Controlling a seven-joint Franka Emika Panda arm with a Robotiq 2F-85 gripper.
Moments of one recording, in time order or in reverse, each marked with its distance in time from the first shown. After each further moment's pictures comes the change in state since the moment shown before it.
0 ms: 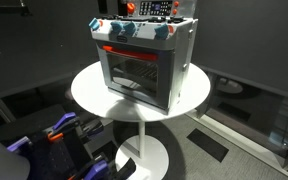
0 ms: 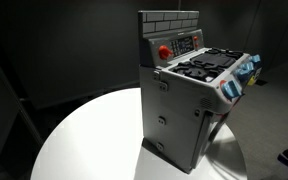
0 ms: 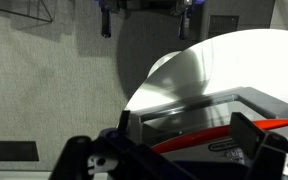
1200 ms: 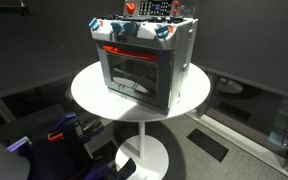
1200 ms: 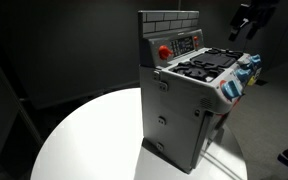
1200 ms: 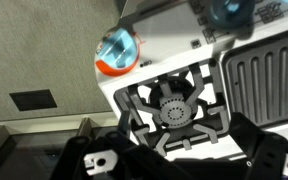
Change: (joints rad) arm -0.009 0.343 0.018 0.283 -0.035 0.338 0.156
